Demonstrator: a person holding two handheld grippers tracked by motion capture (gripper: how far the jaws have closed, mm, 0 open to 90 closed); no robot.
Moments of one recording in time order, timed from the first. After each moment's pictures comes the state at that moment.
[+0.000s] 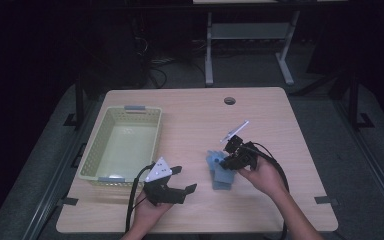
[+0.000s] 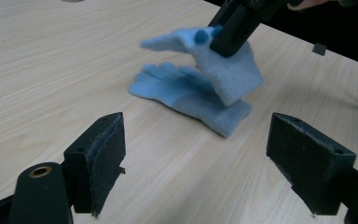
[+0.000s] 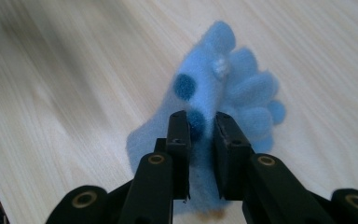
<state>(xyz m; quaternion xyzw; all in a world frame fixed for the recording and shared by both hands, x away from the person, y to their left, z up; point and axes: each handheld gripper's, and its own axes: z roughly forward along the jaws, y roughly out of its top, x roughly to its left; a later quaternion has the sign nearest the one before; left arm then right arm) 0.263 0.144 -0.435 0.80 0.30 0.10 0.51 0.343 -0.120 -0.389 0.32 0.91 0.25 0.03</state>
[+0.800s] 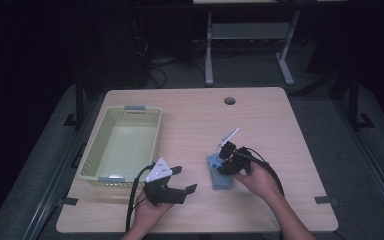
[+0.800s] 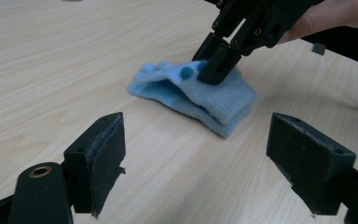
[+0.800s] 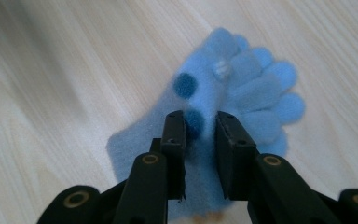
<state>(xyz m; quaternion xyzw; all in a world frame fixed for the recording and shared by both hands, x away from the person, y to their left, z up) 0.263 0.143 -0.435 0.80 0.30 0.10 0.51 0.346 -0.107 -0.416 0.31 0.93 0.22 0.05</state>
